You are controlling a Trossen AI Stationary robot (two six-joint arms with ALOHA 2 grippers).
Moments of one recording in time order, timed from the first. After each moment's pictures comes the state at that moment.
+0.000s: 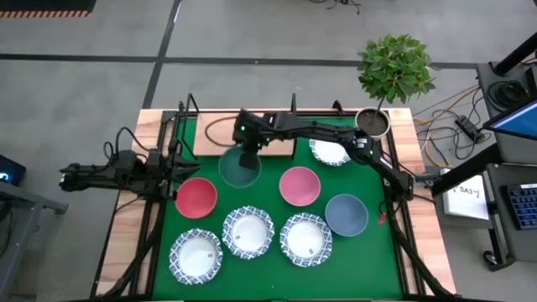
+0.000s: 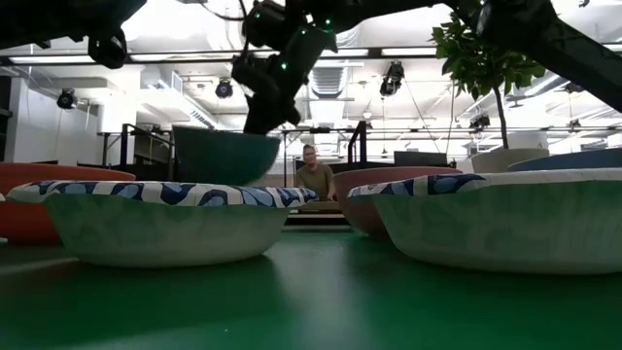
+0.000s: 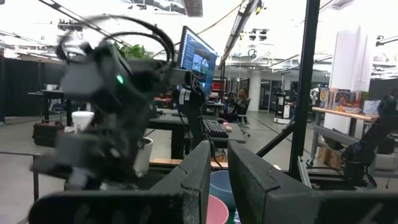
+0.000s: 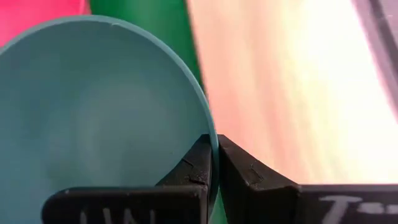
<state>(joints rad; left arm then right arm) -0.06 0.12 0.25 0.13 -0.09 -0.04 -0.25 2.33 2.33 -0.90 -0.04 -0.07</state>
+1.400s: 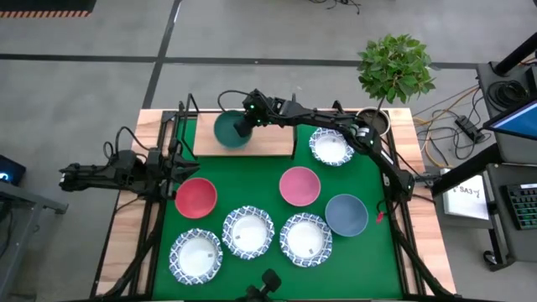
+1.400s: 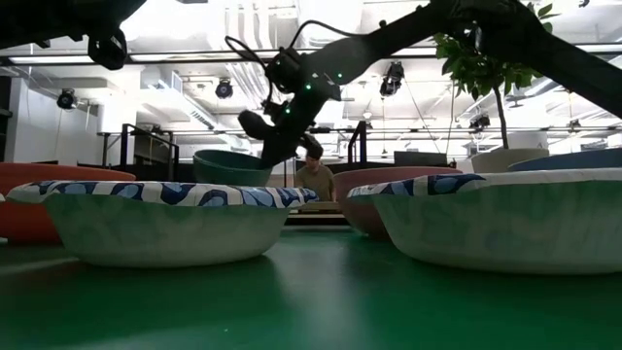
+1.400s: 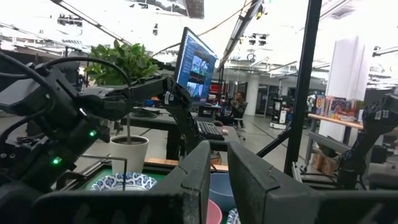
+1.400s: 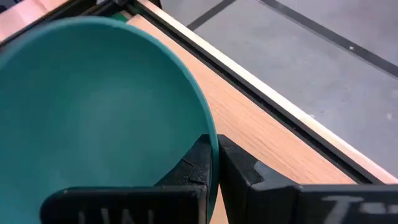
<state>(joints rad) -0.06 0.12 0.25 0.14 -0.09 -0.09 -0.41 2.34 2.12 -0.48 0.13 0.31</state>
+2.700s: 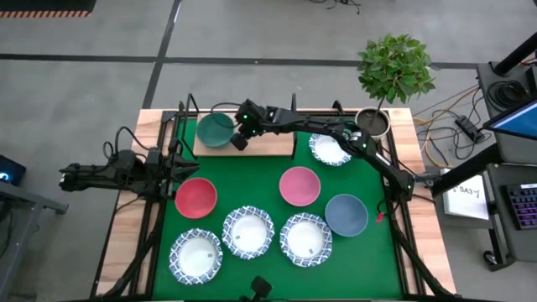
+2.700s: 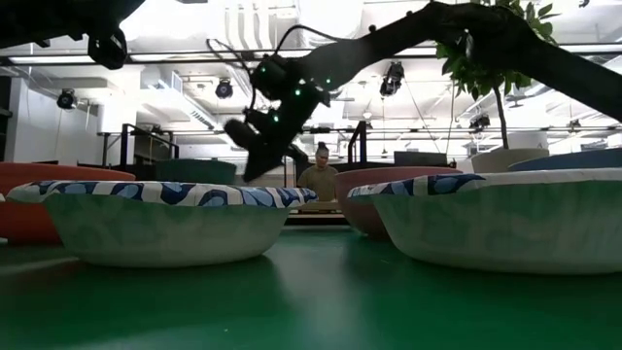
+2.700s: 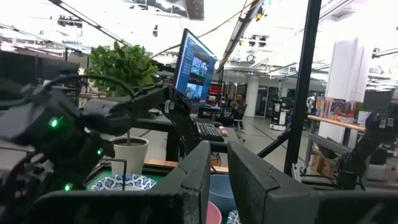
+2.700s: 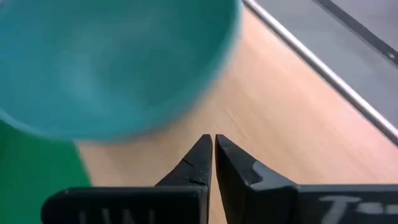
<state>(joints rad) -0.06 0.12 0.25 0.14 -0.09 -0.09 -0.37 2.42 2.20 -0.55 0.07 0.20</state>
